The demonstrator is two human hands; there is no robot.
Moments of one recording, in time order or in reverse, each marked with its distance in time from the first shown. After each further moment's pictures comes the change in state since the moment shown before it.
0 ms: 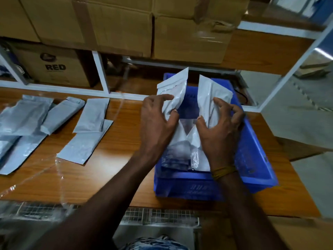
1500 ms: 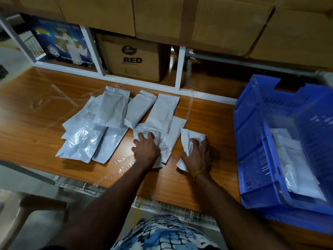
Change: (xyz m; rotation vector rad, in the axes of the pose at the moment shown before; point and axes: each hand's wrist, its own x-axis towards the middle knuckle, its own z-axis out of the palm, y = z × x) left_hand 0.002 -0.334 -0.165 0.727 -0.328 -0.550; right_hand -0.184 -0.121 0.281 -0.312 -0.756 0.114
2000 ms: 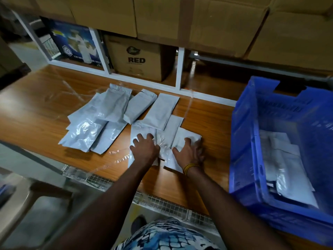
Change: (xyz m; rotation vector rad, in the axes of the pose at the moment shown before) left_hand -0.035 0.028 -0.002 -0.010 0.018 -0.104; right_hand -0.002 -0.005 -0.025 -0.004 -0.169 -0.002
